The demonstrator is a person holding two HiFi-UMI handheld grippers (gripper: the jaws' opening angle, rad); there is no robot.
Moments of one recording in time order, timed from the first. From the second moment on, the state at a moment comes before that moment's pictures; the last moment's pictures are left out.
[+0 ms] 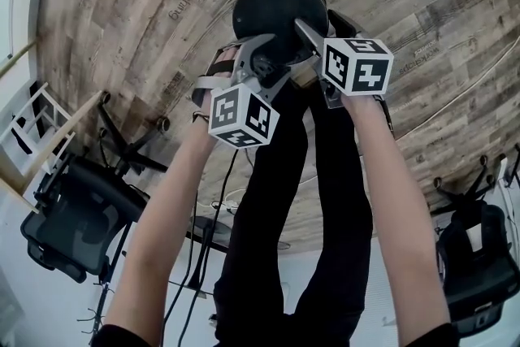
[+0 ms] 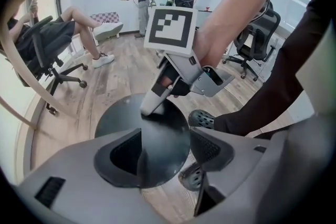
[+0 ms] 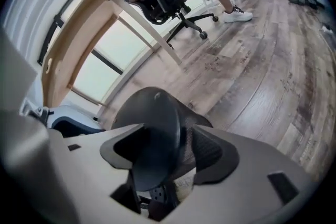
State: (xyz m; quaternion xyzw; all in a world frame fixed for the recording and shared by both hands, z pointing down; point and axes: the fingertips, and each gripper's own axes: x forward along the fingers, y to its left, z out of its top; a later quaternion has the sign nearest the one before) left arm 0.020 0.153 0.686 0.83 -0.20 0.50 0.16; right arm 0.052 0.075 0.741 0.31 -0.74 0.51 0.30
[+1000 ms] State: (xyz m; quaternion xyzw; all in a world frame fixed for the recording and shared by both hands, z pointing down) left arm 0.011 0.121 0.519 0.81 -0.33 0.45 0.19; right arm 0.060 0.056 0.539 0.24 -0.83 0.40 0.32
